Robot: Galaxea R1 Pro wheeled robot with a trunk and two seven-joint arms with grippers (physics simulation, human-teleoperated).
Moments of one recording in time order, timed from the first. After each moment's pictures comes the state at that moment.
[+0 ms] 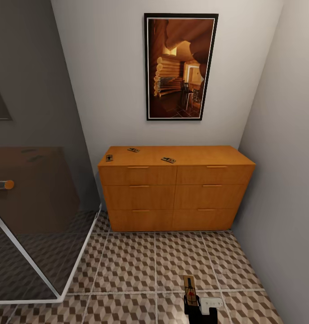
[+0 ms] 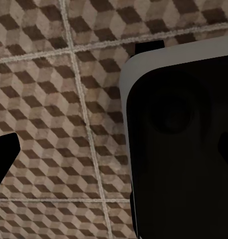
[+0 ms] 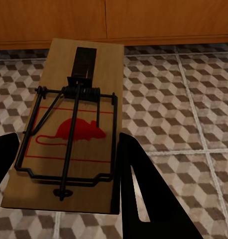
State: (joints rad) left arm -0.14 0.01 -0.14 0.07 0.00 -0.13 0.15; right arm -0.43 0.11 -0.02 -0.02 0.09 -0.67 -0.14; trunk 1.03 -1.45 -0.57
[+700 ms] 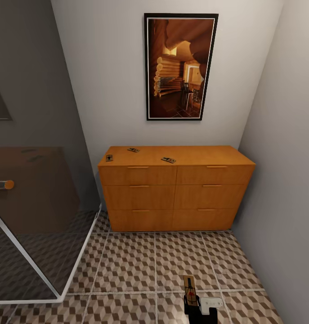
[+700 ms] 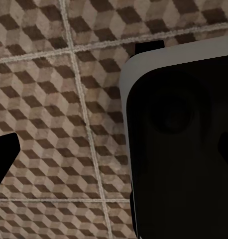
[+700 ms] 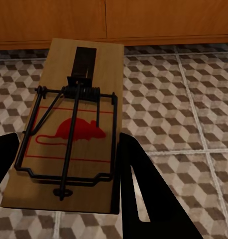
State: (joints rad) left arm -0.14 0.01 -0.14 0.07 0.00 -0.13 0.15; right arm -0.43 0.11 -0.02 -0.02 0.09 -0.67 -0.14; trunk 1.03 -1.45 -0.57
